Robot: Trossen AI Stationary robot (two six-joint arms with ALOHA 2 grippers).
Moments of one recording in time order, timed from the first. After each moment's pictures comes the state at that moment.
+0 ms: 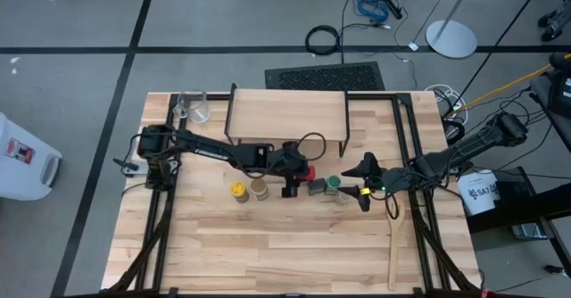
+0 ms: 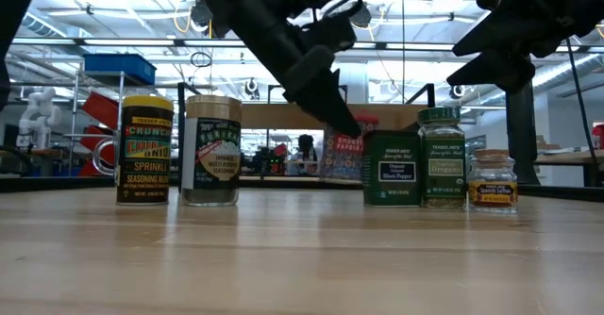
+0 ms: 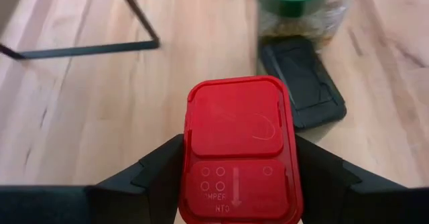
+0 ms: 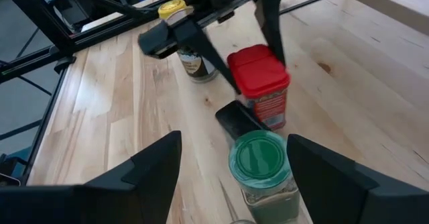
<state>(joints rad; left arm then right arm) 0.00 1.86 1.24 -0.13 -0.08 0.14 0.40 0.87 0.44 -0.08 0.47 0.59</state>
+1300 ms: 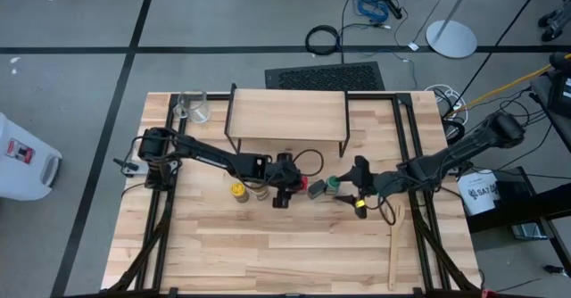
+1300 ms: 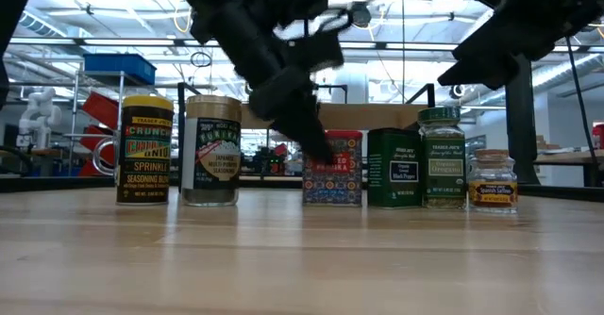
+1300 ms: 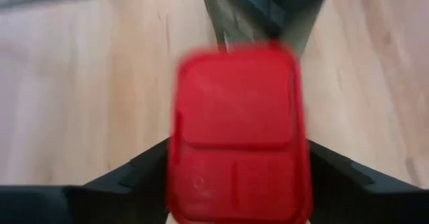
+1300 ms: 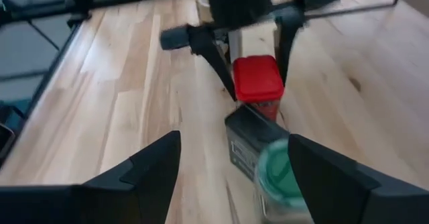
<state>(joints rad) -0.05 1.87 1.17 -0.17 -0.09 0.14 0.39 0.99 0.47 0.00 0.39 0.38</state>
